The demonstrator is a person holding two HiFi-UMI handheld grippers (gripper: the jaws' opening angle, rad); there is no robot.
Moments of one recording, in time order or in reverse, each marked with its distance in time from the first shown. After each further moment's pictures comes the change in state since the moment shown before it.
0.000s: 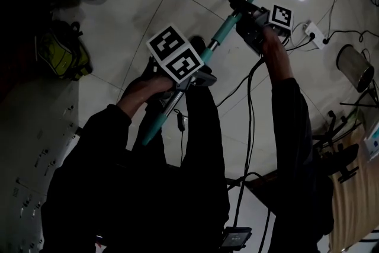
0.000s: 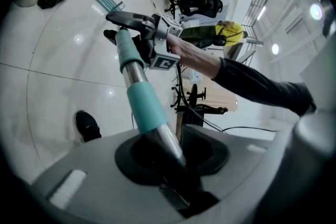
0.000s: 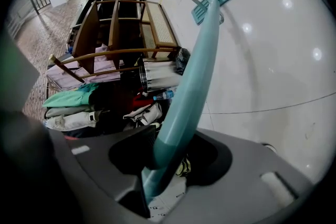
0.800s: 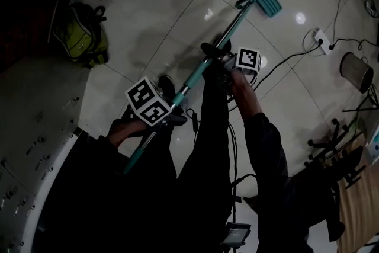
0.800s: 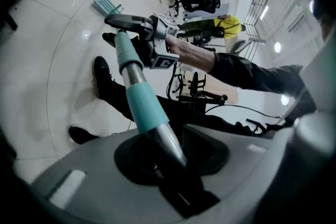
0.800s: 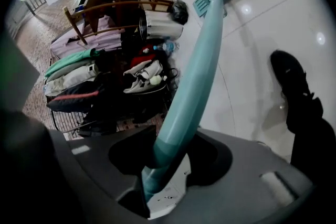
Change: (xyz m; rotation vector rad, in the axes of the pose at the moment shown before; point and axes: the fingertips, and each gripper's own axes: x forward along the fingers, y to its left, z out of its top) left arm -0.027 -0.033 -0.310 -0.054 0.007 0.032; right arm 0.071 0.004 -0.317 0.022 0.122 0.052
